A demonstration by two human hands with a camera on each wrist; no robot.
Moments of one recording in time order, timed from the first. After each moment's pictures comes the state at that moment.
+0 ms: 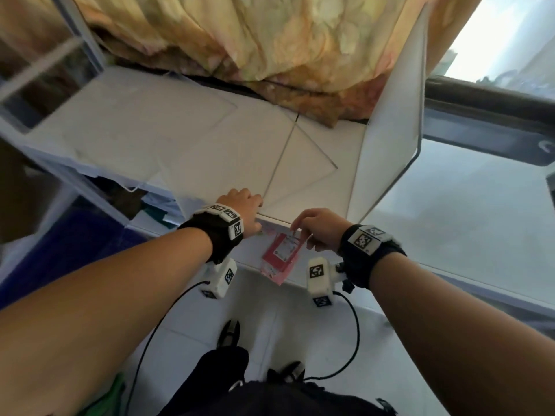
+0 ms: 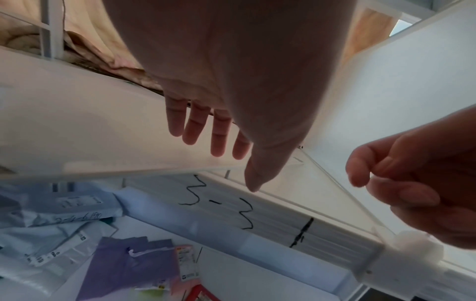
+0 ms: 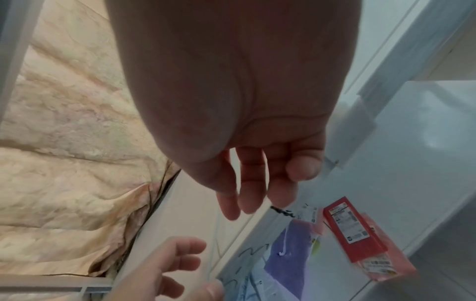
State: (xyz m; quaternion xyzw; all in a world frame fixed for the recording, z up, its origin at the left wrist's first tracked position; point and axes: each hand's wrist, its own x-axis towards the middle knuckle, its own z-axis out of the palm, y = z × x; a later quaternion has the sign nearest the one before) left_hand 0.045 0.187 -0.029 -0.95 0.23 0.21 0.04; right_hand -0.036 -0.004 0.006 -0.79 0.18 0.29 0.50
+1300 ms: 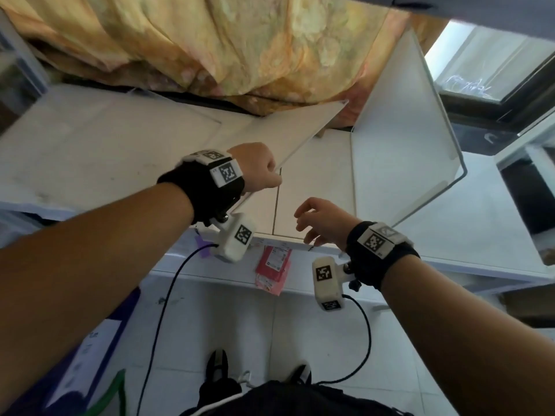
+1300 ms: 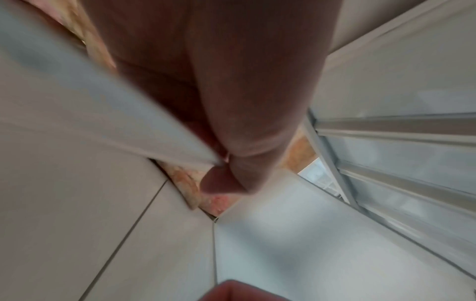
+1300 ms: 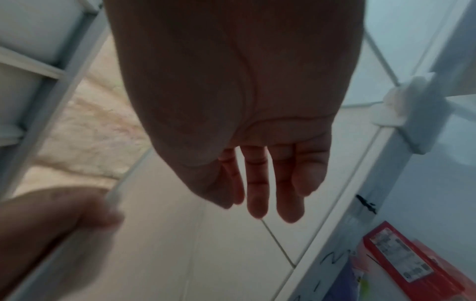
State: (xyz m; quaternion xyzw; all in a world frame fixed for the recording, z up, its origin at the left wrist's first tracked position) left_hand 0.129 0.207 0.098 -0.91 0.33 0.19 -0.16; right_hand 0.005 0.060 0.045 -0.80 0.27 0.23 0.49
